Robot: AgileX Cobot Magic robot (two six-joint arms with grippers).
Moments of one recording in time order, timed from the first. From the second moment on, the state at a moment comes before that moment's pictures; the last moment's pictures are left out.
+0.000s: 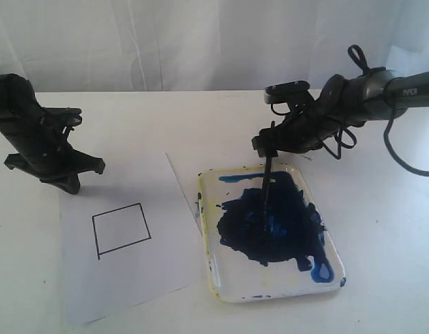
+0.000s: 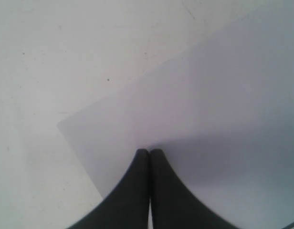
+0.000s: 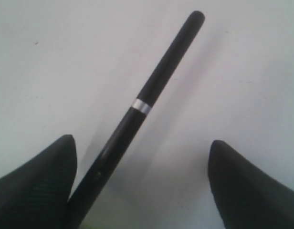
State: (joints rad) left arm -0.18 2.03 -1.35 -0.16 0.69 0.13; right arm 0.21 2.26 -1.56 0.45 0.37 -0.47
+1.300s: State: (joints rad) left arm -0.18 2.03 -1.35 -0.16 0.69 0.13; right arm 0.08 2.19 -1.56 0.31 0.61 -0.36
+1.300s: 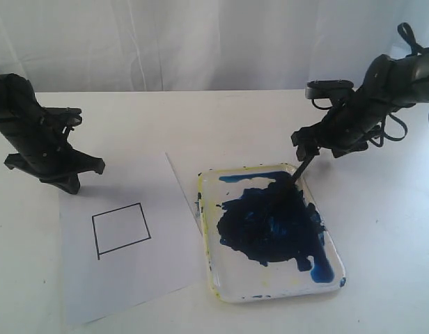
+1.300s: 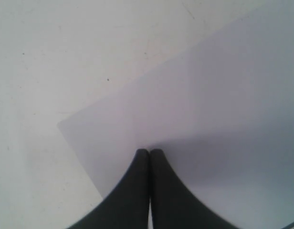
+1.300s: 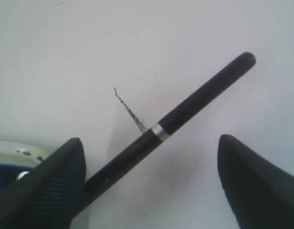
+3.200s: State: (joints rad) left arm -0.18 2.03 -1.35 -0.16 0.70 0.16; right arm 0.15 2.28 -1.78 0.07 0.88 -1.63
